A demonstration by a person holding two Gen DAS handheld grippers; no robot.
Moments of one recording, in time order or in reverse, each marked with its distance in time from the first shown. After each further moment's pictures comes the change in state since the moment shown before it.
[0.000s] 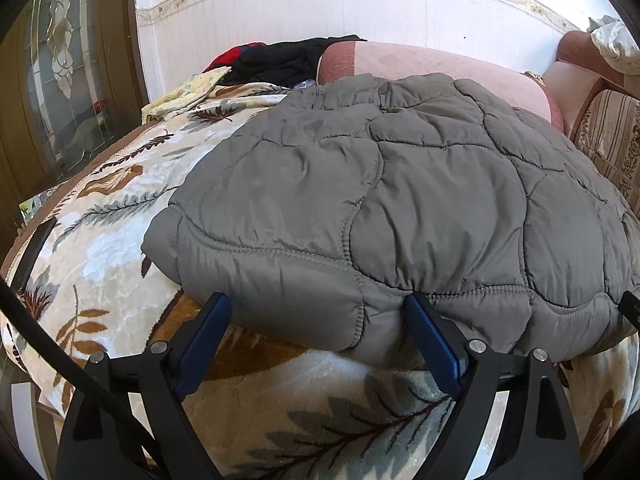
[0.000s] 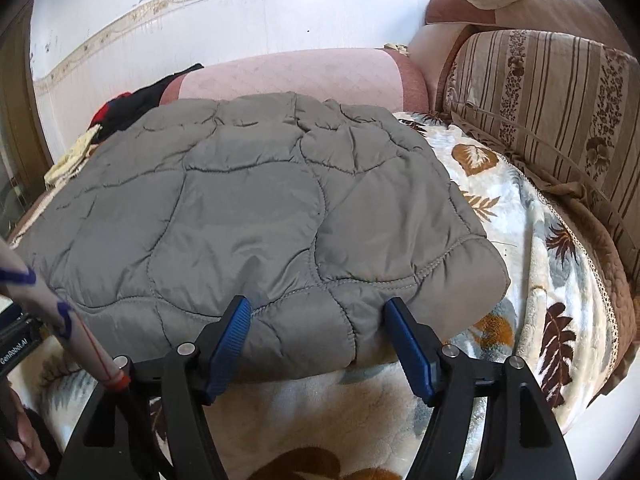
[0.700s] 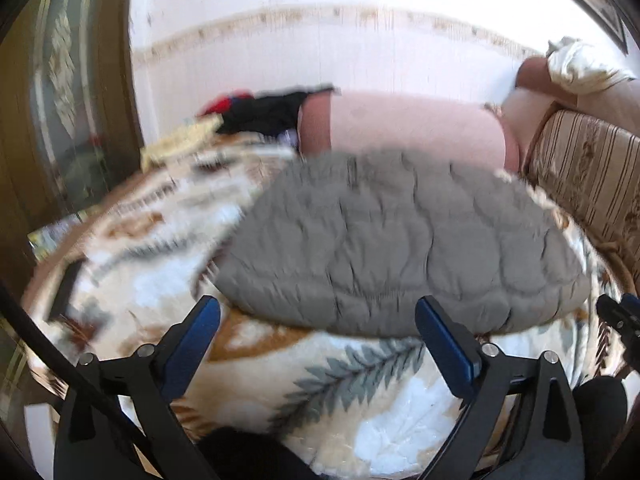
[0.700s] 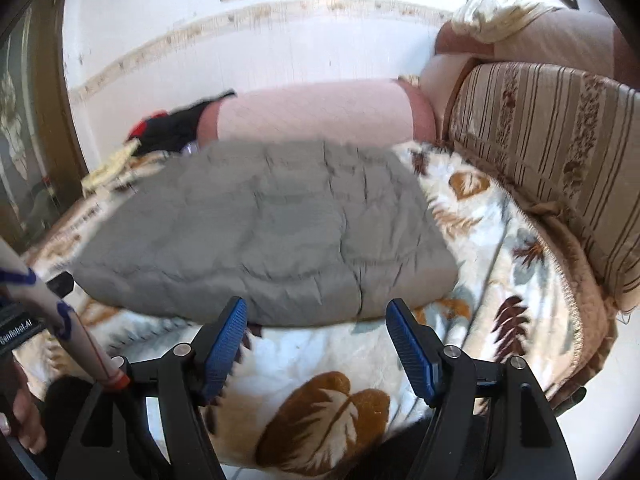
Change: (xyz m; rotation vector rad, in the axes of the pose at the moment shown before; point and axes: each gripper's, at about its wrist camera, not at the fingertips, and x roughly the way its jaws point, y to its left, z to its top) left arm -0.152 0.017 0.017 0.054 -0.157 -0.057; right arm -0.122 0.003 -0.004 -0.013 -0.091 0.084
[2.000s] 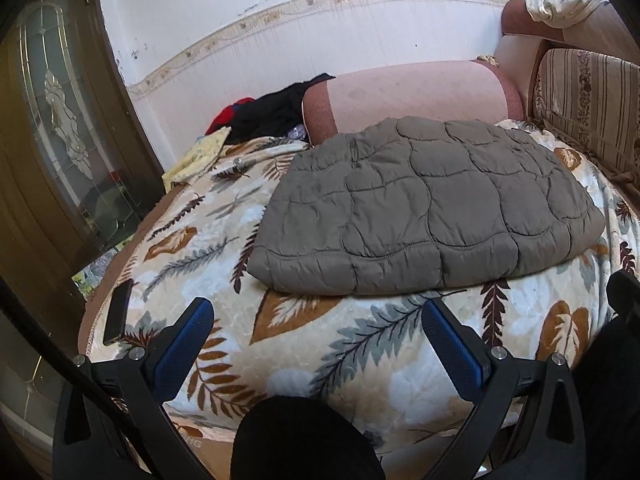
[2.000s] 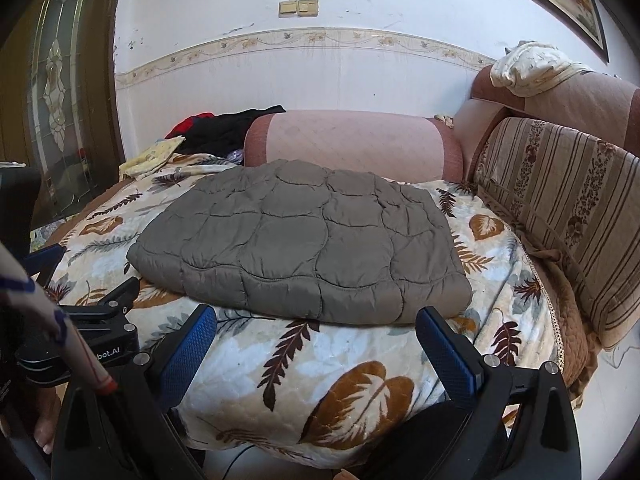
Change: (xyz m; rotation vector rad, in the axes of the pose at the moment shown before) left arm -0.019 -0.024 -0.015 0.192 0.106 0.110; right arm -0.056 0.063 -0.010 -0.149 -0.045 0.042
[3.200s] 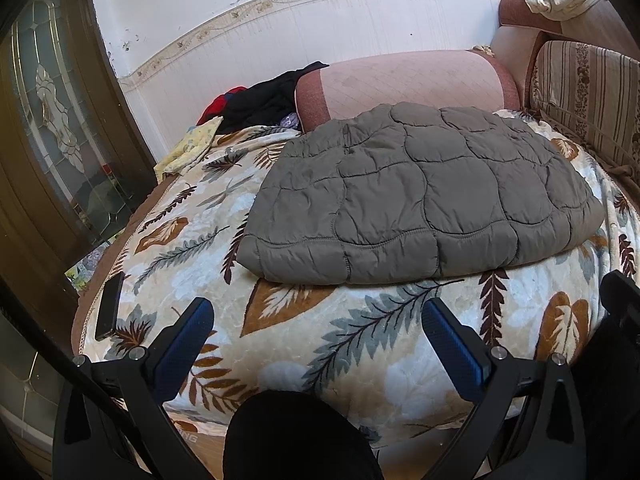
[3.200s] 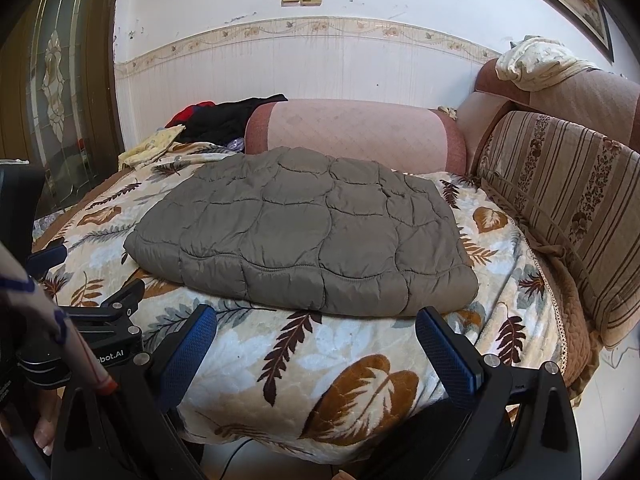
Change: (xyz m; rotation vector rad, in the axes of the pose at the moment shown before) left arm 0.009 -0.004 -0.004 0.008 0.029 -0.018; right arm 0.011 0.002 -0.003 -0.006 0.037 0.001
